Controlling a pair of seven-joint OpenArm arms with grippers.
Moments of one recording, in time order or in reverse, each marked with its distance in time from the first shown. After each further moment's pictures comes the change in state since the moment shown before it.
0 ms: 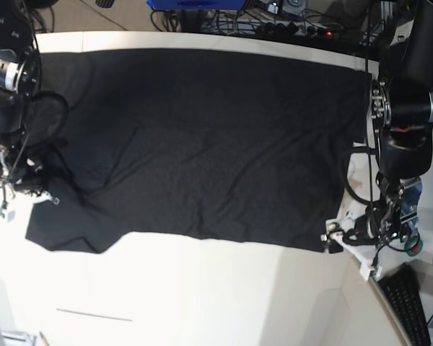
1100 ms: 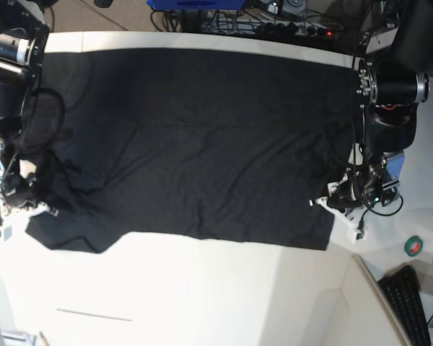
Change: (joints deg) left arm 7.4 2.4 -0.8 -2.3 -0.3 0.1 -5.8; right arm -6.1 -1.9 -0.5 21.9 -0.2 0.0 -9.3
